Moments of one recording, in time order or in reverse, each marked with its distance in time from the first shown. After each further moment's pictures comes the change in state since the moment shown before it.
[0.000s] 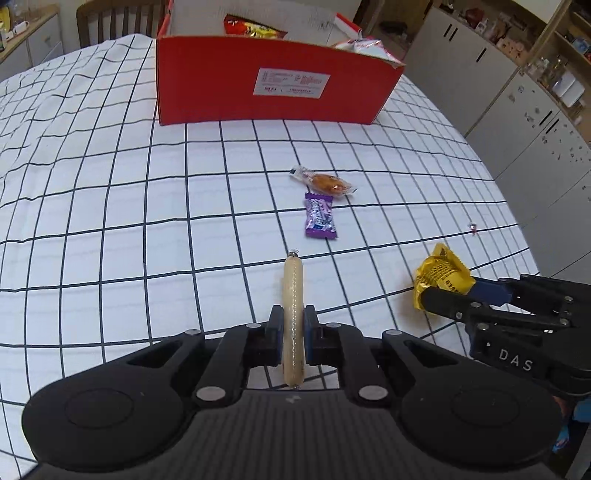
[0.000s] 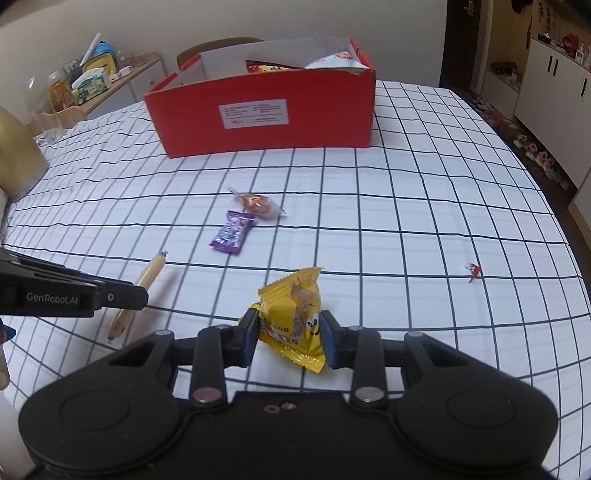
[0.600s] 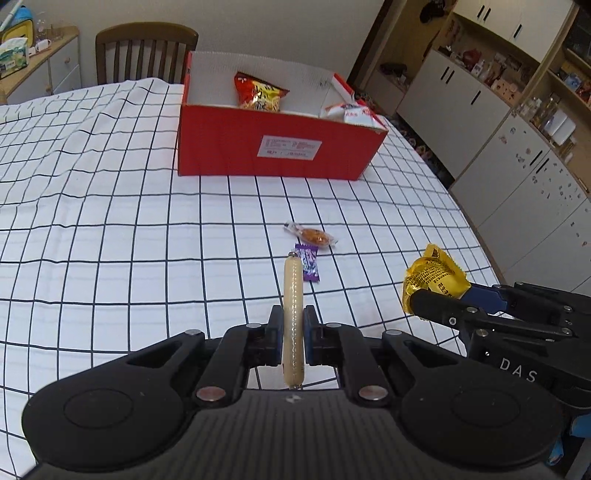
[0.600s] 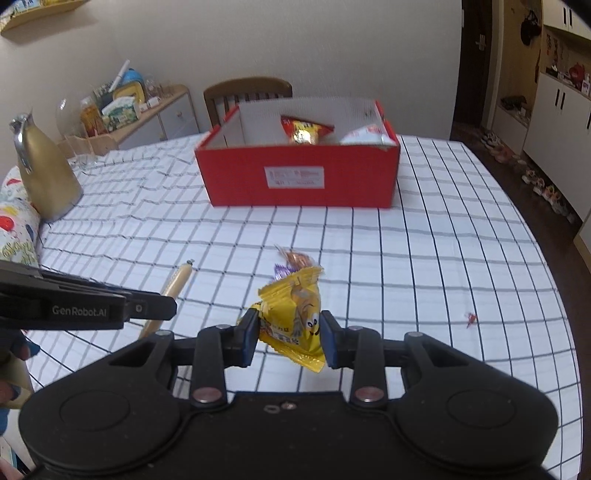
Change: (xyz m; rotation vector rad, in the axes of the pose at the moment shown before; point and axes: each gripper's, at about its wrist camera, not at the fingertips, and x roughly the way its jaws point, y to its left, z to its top) left arm -0.060 0.000 0.007 -0.050 -0.131 -0.017; right arm -0.057 0.031 0.026 -0.042 -0.117 0.038
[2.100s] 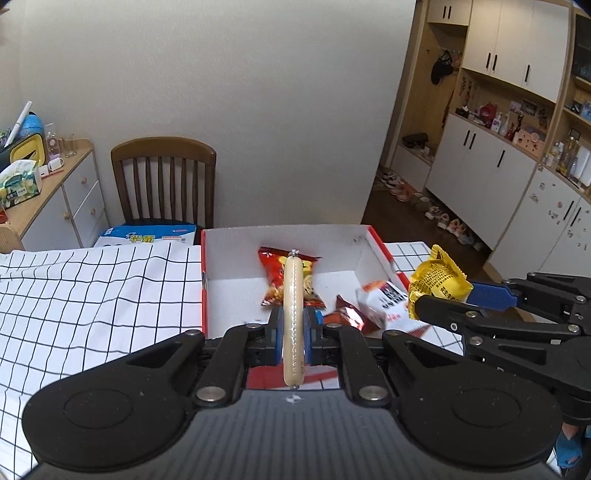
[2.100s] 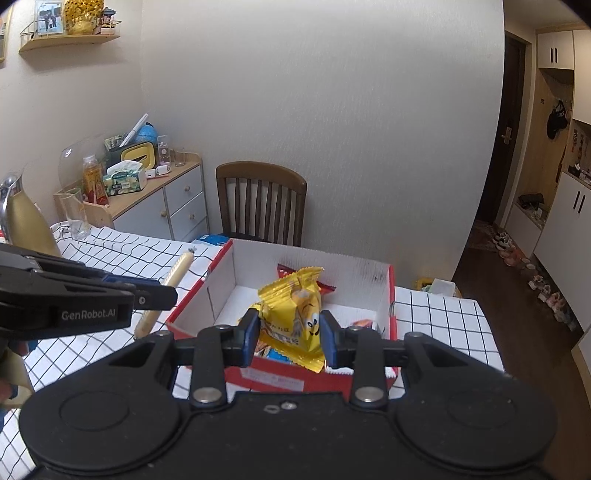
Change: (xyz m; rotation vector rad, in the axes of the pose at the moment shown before) left arm 0.012 -0.011 0.180 0.091 -0.264 0.144; right arm 0.039 -0.011 0.171 -0.172 -0.216 -0.002
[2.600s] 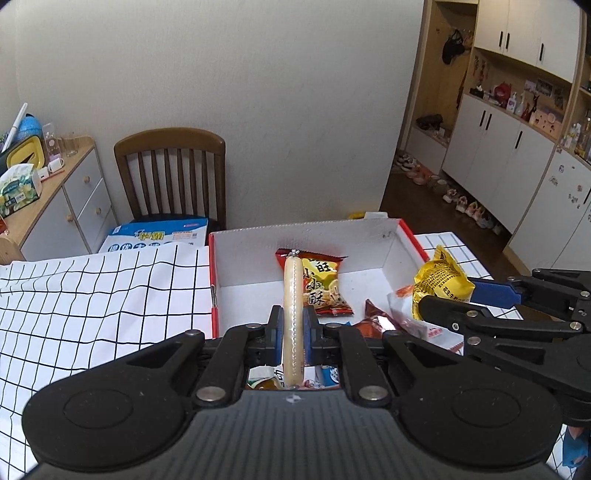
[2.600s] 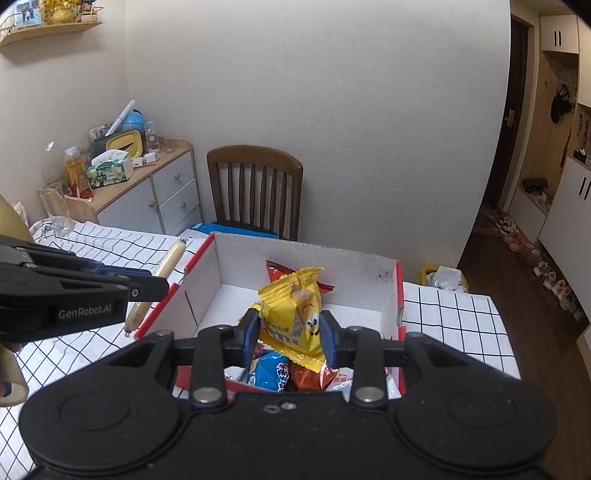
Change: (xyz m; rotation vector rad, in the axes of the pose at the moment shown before) left arm 0.050 0.008 0.017 0.028 0.057 0.056; right arm 0.058 -0.012 0.013 0.022 0.062 0.005
